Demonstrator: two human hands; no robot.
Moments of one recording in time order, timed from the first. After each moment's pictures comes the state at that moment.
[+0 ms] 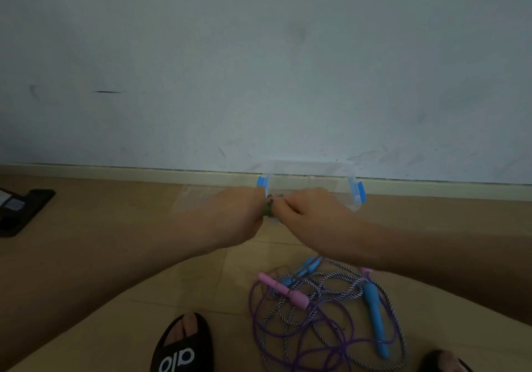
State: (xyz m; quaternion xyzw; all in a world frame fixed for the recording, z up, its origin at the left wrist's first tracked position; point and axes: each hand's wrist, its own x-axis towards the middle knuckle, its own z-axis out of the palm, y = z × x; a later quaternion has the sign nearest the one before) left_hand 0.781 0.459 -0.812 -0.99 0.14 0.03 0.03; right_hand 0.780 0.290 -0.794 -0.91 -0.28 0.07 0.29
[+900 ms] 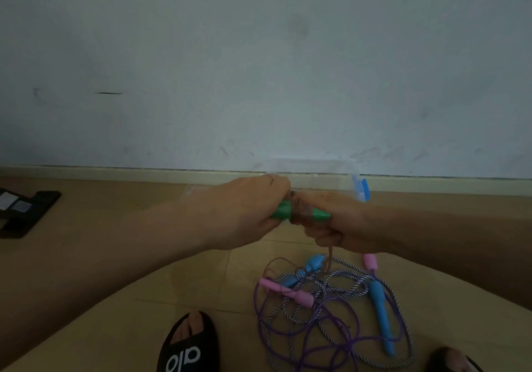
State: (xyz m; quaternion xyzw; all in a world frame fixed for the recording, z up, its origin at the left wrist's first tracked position) left_hand 0.759 0.450 -0.766 -0.96 0.29 0.00 -0.06; right_hand 0.812 0.261 -0.831 -0.66 -0.13 0.40 0.62
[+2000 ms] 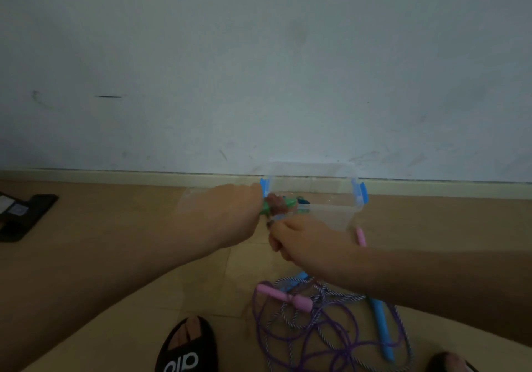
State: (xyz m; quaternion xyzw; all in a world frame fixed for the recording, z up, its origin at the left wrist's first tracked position) left_hand 0.785 0.462 -0.810 -0.98 0.13 -0.01 0.12; right_hand 0.767 0.299 -0.811 -0.85 -0.16 0.23 0.45
